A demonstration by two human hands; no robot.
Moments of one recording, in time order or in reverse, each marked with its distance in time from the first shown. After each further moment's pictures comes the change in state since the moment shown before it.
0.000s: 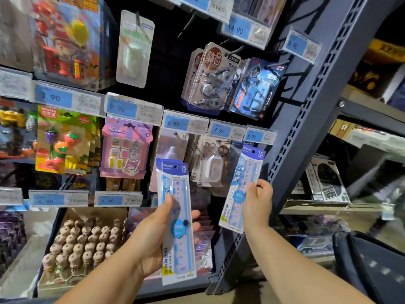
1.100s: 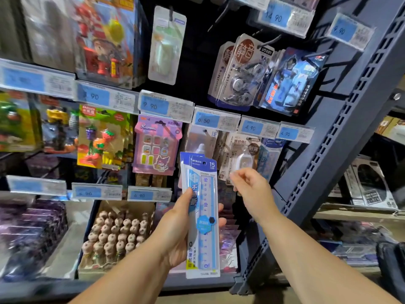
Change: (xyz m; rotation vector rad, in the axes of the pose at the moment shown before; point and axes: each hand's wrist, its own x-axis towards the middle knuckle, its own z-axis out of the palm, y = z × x) left_hand -0.007 0.017 0.000 0.025 0.036 -0.022; right_hand -0.023 -0.035 0.033 -0.098 -0.651 -0.222
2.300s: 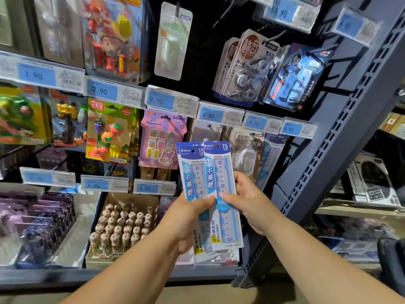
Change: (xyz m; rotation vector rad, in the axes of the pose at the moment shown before) left_hand 0.001 -0.005 -0.001 0.056 -0.001 0.168; right_hand -0.027 0.002 0.007 0.383 -0.418 0.162
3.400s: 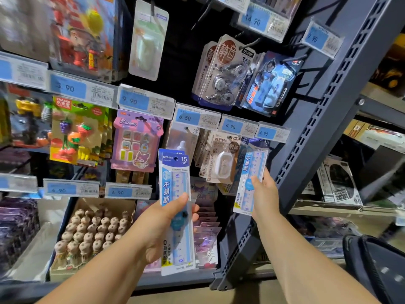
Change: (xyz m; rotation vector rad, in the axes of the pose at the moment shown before) left_hand 0.003 -0.004 -0.003 0.095 0.049 -0.090; right_hand 0.023 0.024 -0.085 0.026 0.826 0.006
